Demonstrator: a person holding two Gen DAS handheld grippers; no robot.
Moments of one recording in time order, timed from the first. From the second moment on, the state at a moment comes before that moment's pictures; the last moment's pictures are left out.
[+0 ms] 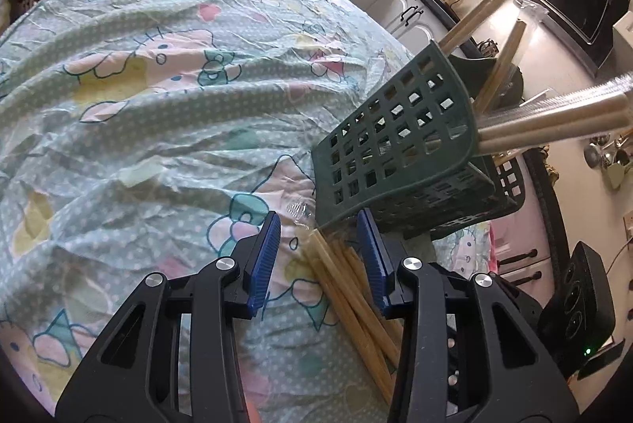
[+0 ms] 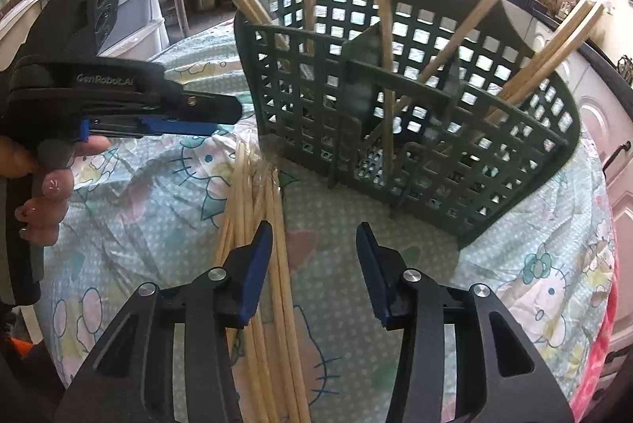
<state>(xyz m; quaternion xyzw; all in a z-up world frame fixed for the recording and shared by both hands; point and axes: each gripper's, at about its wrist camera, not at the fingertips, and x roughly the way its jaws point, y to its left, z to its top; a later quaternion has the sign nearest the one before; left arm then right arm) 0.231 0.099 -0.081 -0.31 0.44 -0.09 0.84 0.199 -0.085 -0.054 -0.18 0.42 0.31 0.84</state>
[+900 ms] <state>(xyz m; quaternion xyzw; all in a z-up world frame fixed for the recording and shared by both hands) 0.231 0.112 -0.103 -0.32 0.45 -0.10 0.83 0.238 -0.021 -0.069 -0.16 0.46 0.34 0.81</state>
